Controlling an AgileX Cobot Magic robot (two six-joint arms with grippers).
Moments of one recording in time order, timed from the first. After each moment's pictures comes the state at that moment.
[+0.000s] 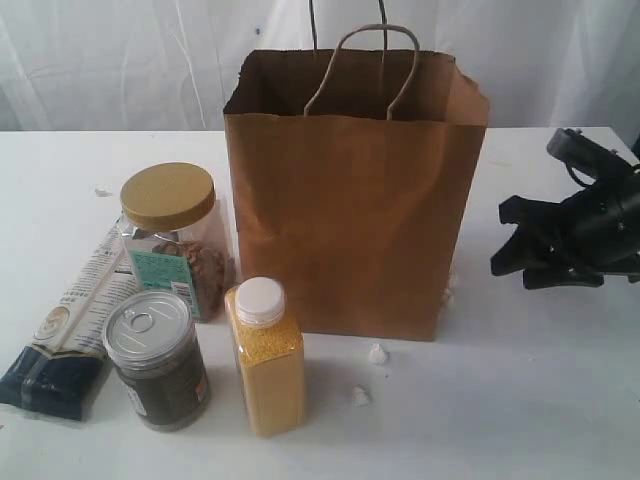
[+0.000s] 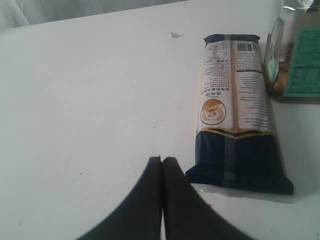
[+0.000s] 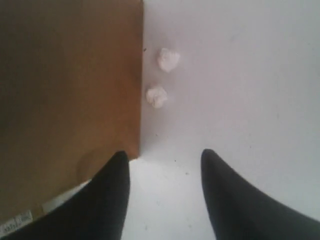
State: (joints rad) left arm 0.00 0.00 0.02 0.02 0.39 0.11; right arm -0.08 1.71 -0.99 0.77 0.80 -0.55
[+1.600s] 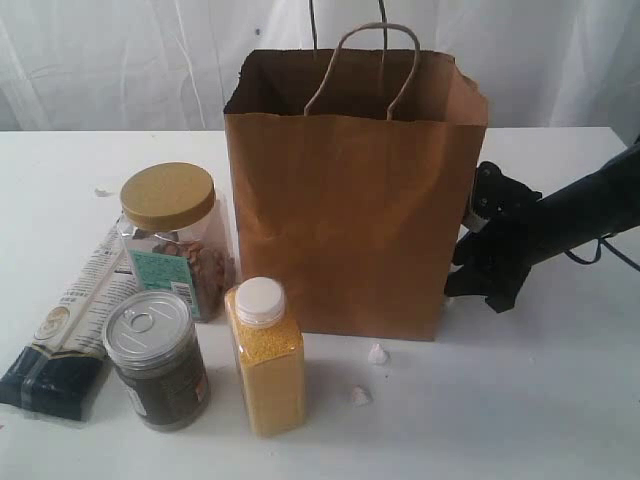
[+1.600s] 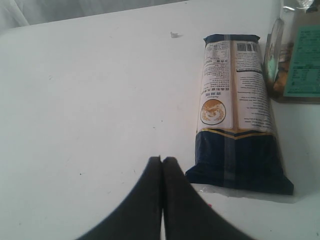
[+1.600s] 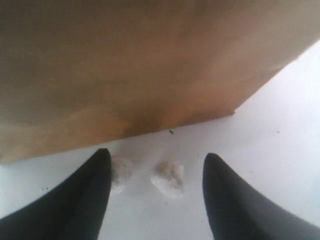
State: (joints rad) left arm 0.00 0.00 0.02 0.02 0.39 0.11; right arm -0.02 2.07 -1.19 1.00 0.81 -2.03
